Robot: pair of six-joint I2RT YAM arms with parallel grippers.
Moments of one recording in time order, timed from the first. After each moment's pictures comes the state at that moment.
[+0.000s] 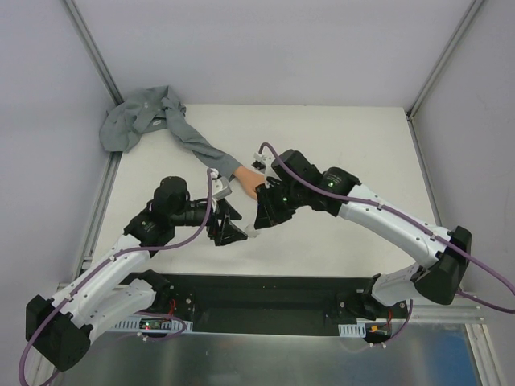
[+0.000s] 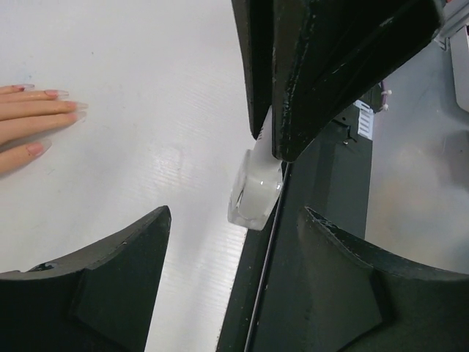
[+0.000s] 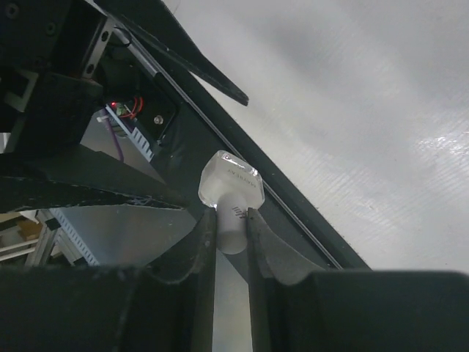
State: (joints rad) left arm -0.55 0.85 0.64 -0.20 0.83 -0.09; right arm 0.96 1.42 1.40 -0.86 -0.28 0.47
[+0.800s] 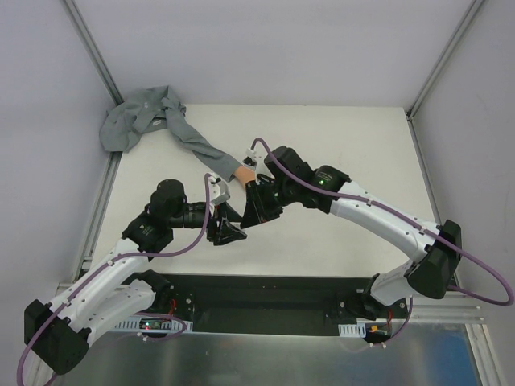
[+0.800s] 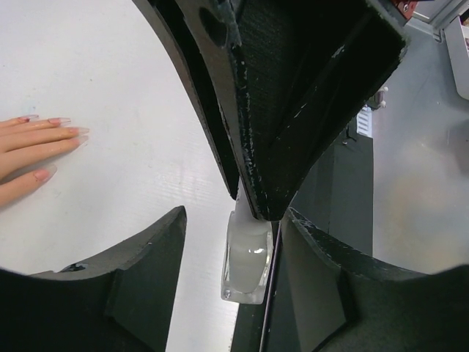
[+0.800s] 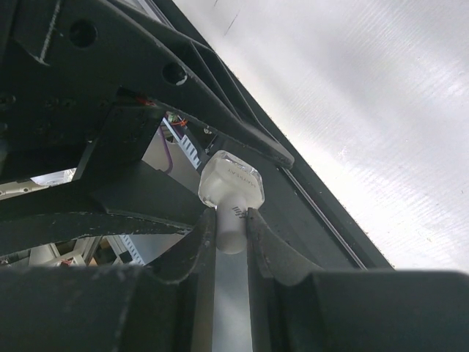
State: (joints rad) left arm -0.56 0.80 0.61 -0.15 0.86 -0.03; right arm 0.96 1.48 1.42 -0.73 -0.43 0.56
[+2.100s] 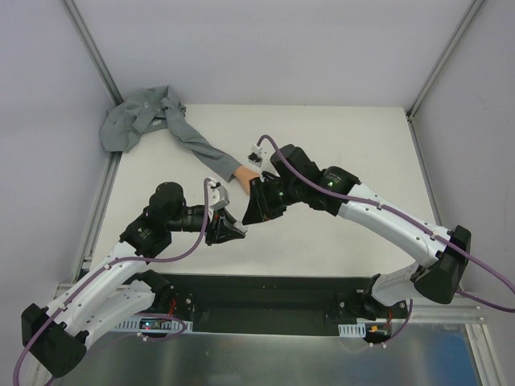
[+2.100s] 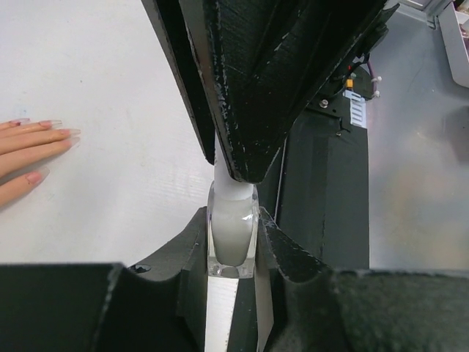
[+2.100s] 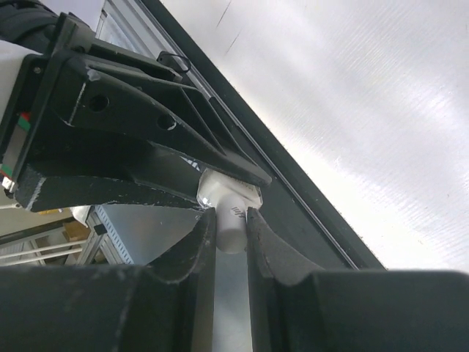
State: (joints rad) left arm -0.57 0.77 0.61 -0.19 0.85 -0.01; right arm 0.97 1.43 1.41 -0.73 -0.38 0.57
